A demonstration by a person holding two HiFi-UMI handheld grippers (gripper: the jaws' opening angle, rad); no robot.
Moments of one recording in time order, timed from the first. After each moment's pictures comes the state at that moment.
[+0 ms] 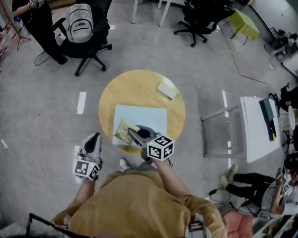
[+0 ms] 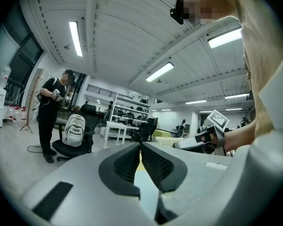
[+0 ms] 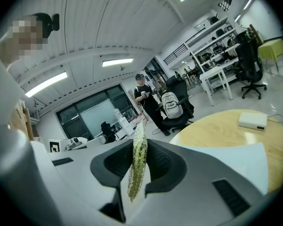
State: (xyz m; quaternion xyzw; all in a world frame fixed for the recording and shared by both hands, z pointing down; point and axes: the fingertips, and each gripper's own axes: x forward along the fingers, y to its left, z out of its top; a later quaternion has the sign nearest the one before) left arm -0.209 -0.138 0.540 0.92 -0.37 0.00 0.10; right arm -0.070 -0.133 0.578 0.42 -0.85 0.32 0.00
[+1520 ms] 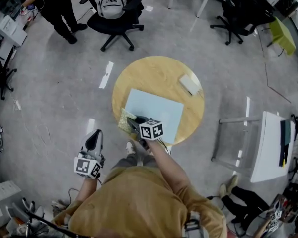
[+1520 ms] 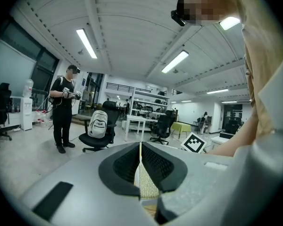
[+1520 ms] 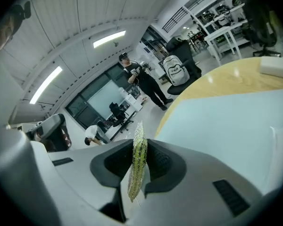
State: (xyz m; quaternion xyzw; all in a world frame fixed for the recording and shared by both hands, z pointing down) left arm -0.212 -0.091 0.573 0.86 -0.49 0.06 0.12; right arm -0.103 -0.153 0.744 0.30 -0.84 0.44 0.09
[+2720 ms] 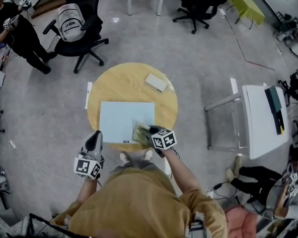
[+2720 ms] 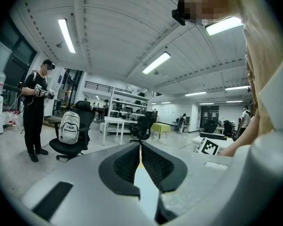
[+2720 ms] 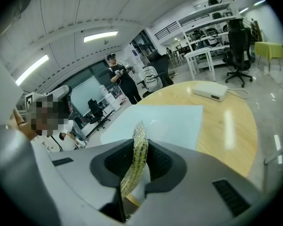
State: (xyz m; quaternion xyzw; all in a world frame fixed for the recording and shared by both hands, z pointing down) left arm -0.078 -0.117 0.554 0.92 -0.37 0.05 0.10; right arm 0.110 -0.084 0.756 0.42 -0.80 0.40 0.15
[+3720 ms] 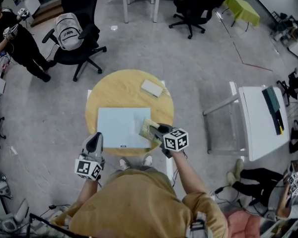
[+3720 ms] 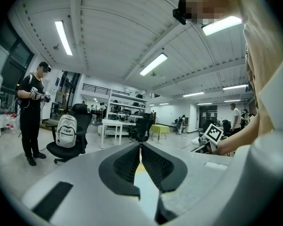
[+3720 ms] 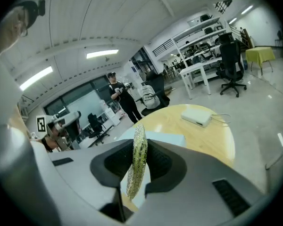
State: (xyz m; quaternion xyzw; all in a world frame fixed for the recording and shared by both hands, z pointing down) left arm -0.044 -0.114 0.540 0.93 -0.36 0.04 0.08; right arm 0.189 -0.087 0.675 0.47 -0.80 0.36 0.07
